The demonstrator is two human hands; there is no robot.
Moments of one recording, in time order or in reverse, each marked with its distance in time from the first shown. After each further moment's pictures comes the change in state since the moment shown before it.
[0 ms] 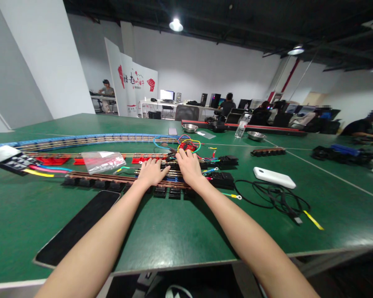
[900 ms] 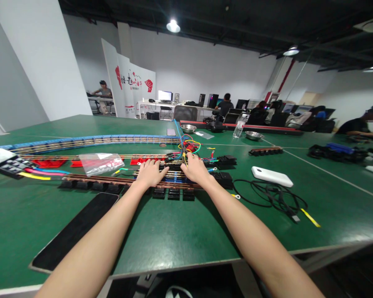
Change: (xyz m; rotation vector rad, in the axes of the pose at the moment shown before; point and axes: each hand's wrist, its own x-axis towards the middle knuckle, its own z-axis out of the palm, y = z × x) left_hand 0.002 -0.003 0.003 0.027 -0.004 -0.001; right_hand -0.008 0.021 0.003 0.318 -0.173 0.294
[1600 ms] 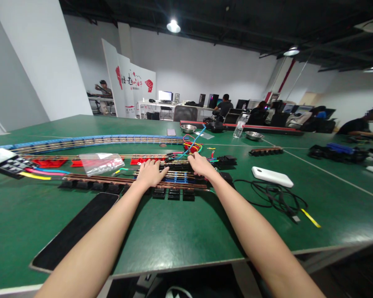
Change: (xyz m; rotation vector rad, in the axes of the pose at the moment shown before) left_hand -0.001 0.003 -0.004 0.028 -0.045 -0.033; right_hand 0.013 0.019 -0.020 0.487 -0.219 0.260
